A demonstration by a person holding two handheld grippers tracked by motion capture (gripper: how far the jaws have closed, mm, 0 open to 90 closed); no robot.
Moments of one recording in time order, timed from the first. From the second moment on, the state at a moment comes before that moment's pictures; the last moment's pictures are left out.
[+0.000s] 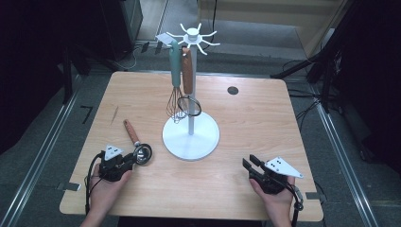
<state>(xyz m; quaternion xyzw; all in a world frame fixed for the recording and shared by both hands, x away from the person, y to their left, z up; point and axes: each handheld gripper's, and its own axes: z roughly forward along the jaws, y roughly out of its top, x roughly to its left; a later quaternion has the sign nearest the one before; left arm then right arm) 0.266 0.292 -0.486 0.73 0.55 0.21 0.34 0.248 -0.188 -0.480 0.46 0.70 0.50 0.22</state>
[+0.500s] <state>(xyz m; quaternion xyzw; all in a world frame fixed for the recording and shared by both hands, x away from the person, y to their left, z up) 0.259 0.286 -0.486 0.72 0.54 0.20 0.38 0.249 -0.186 -0.482 0.46 0.70 0.50 0.22</state>
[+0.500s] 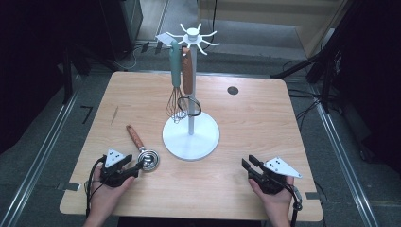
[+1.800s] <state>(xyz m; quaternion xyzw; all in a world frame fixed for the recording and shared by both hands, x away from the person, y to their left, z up) 0.217 0.227 -0.490 0.76 0.51 0.12 0.39 0.231 -0.142 -0.475 0.41 0.73 0.51 0.19</state>
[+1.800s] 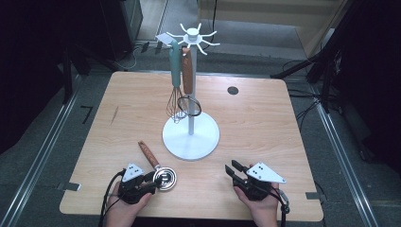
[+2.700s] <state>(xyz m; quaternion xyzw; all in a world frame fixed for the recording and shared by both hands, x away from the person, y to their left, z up) 0.214 0.170 -0.494 0.77 0.47 0.10 0.42 0.221 -0.110 -0.480 0.41 0.74 0.50 0.19</state>
